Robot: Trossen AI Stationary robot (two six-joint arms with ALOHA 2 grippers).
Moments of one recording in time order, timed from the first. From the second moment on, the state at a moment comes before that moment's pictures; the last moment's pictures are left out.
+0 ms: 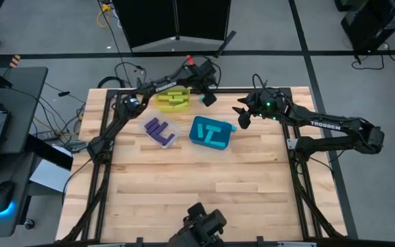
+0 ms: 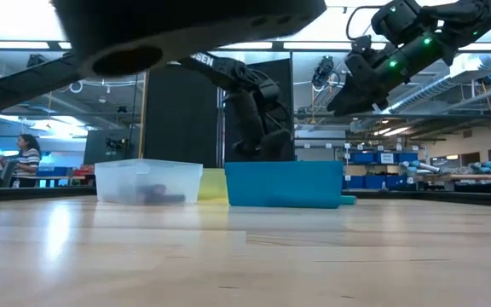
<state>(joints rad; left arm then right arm) 0.59 2.48 2.33 -0.92 0.00 0.05 -0.53 1.05 0.61 -0.03 0.05 0.06</state>
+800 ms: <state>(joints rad) 0.59 2.50 2.33 -0.89 0.01 0.28 -0.53 1.05 0.61 0.05 0.02 0.11</state>
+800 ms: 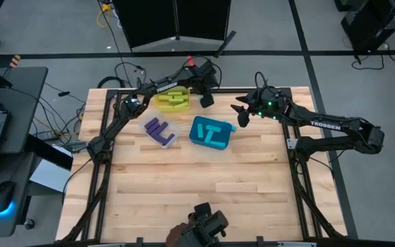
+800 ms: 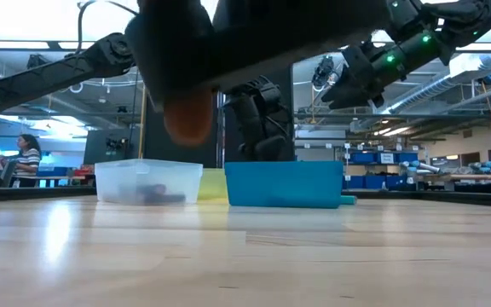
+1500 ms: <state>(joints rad) 0.58 2.54 2.33 -1.00 0.06 0.46 -0.50 1.05 0.61 0.08 0.02 0.16</state>
